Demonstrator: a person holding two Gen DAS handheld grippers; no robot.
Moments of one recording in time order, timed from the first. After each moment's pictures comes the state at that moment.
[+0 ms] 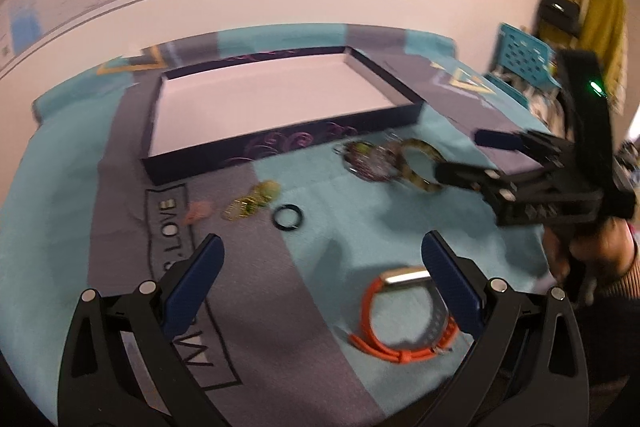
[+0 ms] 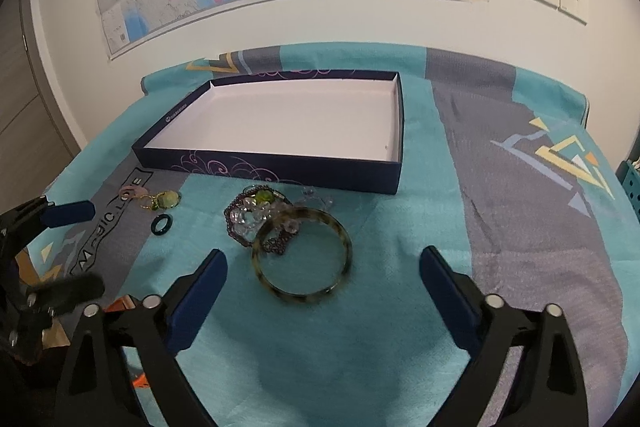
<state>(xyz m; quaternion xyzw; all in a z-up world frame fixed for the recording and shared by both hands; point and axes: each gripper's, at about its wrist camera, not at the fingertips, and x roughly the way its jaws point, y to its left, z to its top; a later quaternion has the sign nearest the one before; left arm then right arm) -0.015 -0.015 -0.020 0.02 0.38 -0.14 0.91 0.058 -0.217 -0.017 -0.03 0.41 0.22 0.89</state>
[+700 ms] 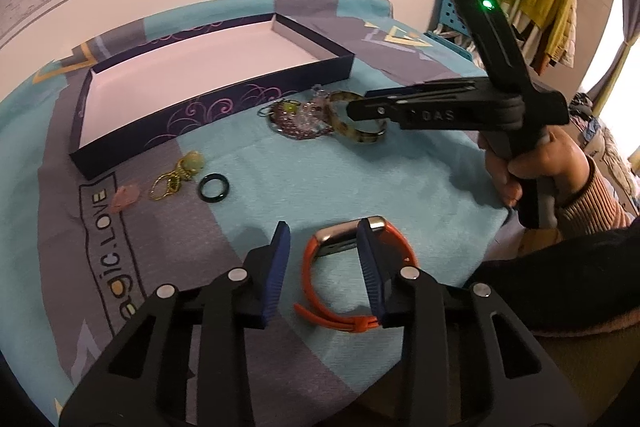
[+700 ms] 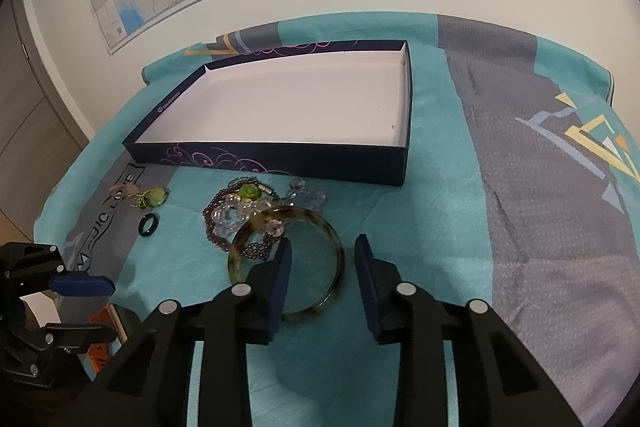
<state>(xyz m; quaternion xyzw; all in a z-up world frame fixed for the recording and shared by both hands) -0.020 -0.035 -0.038 0.04 0.42 -0.24 0.88 0.089 -0.219 -0.037 -0.02 0.45 0.24 0.86</state>
